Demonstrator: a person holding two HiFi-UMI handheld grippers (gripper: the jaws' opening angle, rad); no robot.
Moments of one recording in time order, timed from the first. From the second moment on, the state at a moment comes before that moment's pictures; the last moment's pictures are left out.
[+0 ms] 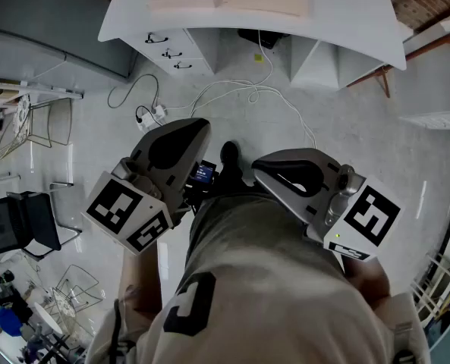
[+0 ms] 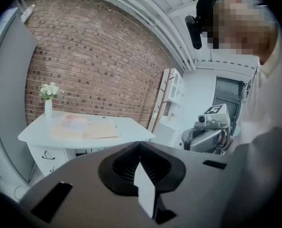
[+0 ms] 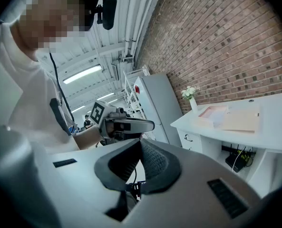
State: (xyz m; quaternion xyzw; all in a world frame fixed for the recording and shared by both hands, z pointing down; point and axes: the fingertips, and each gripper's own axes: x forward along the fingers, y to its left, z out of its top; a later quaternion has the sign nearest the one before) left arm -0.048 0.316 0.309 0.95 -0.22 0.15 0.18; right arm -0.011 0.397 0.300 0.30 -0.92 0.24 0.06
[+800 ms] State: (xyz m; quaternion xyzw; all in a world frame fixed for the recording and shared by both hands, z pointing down) left arm -0.118 0.247 0.339 0.94 -0.22 0.15 0.23; right arm -0.069 0.330 0.327 0.30 -0.91 0.28 0.10
